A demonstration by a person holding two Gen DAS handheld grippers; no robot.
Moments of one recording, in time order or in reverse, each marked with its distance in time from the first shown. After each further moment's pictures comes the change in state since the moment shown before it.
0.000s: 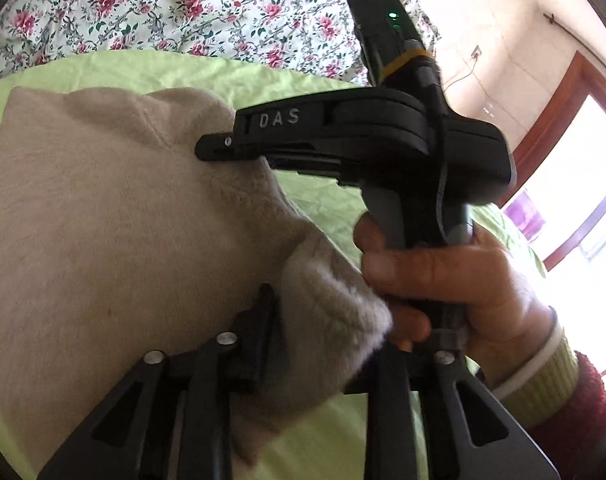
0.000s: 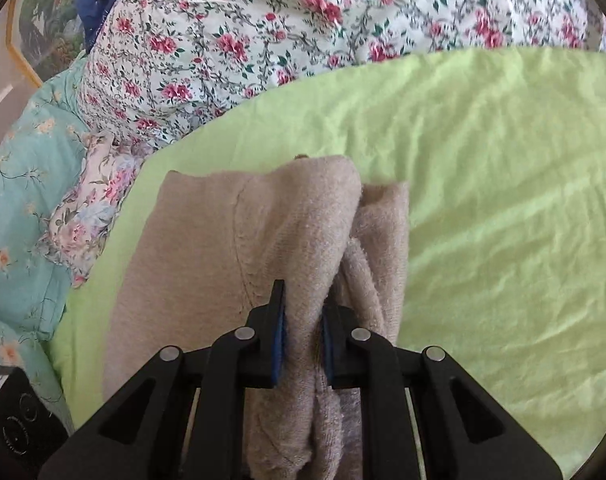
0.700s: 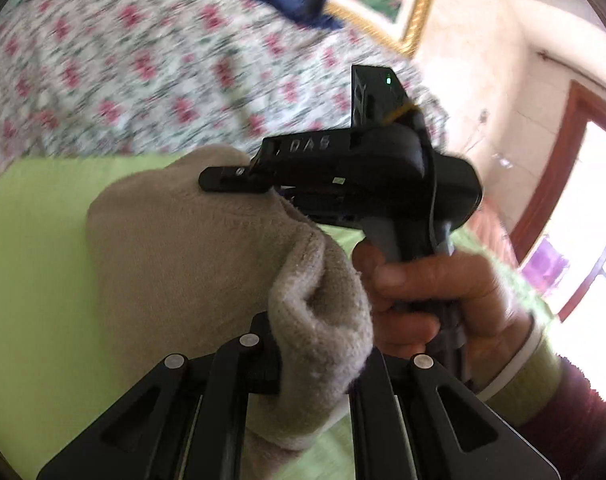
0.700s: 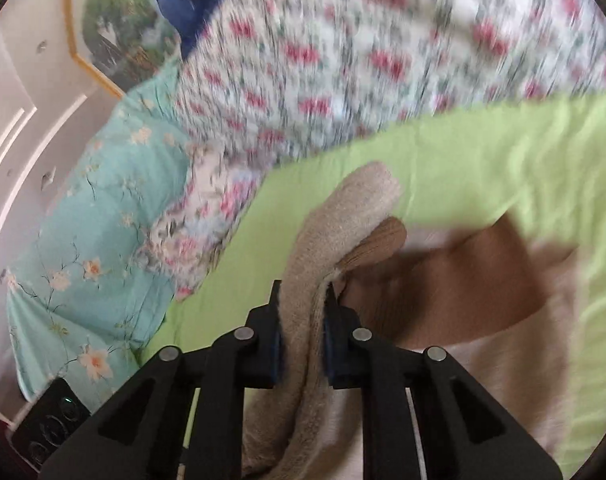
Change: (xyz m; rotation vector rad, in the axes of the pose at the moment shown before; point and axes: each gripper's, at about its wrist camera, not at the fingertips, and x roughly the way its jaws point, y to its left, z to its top) left arm -0.121 0.008 0.010 0.033 -0.311 0.104; right arm -0.015 0.101 0.040 -0.023 -0.028 0.335
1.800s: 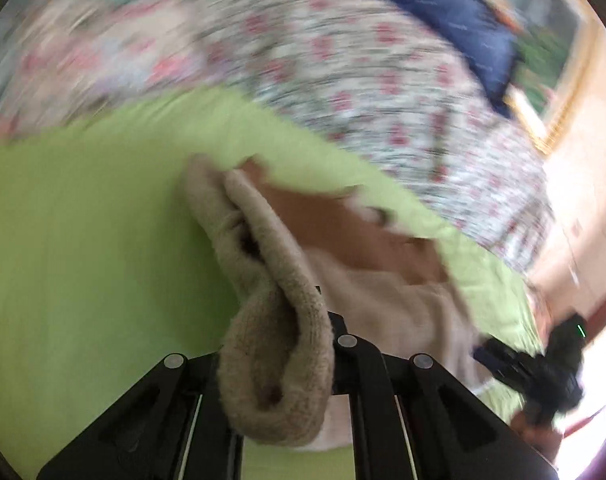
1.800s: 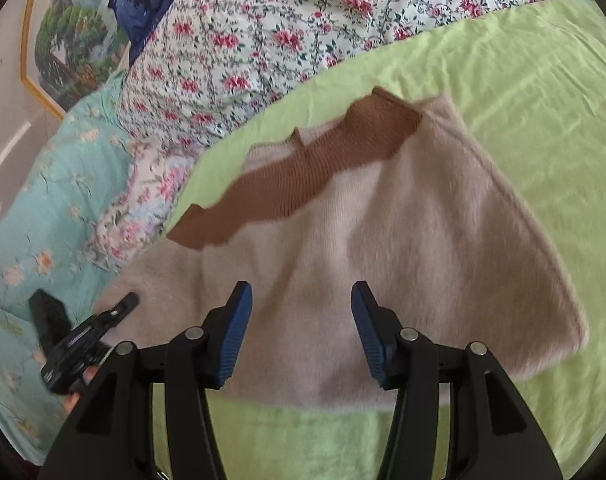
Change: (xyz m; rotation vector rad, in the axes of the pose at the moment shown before) left arm -0.120 0.158 -0.059 -0.376 -0.088 0.288; right arm -0.042 -0.007 -0.146 0.149 -0.079 -0.236
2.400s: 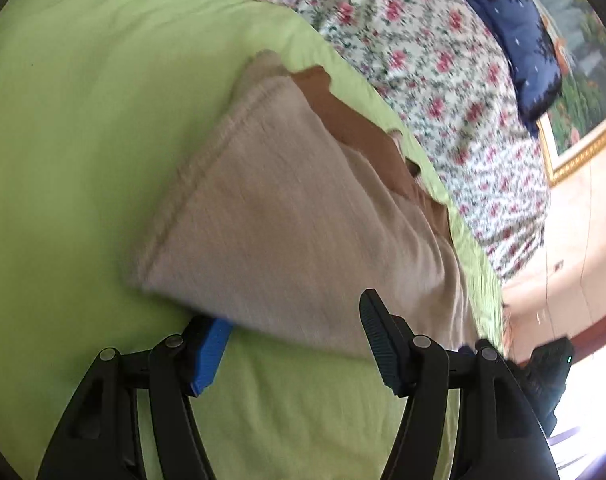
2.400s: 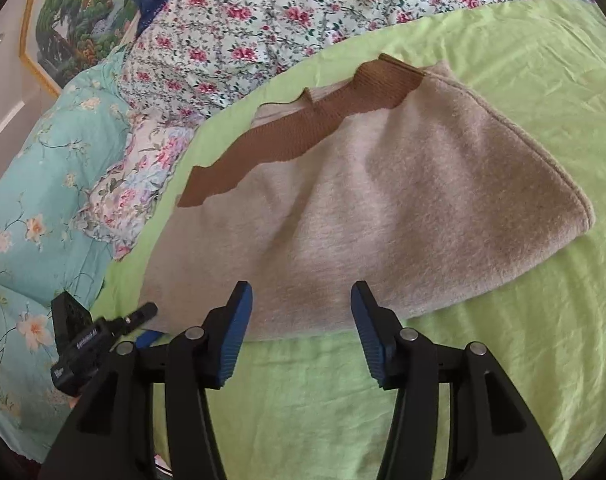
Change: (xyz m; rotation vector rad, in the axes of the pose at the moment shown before) left arm -0.008 0.079 -0.075 -0.361 0.155 0.010; right arm -0.003 0.025 -0.064 -0.025 0.032 -0.067
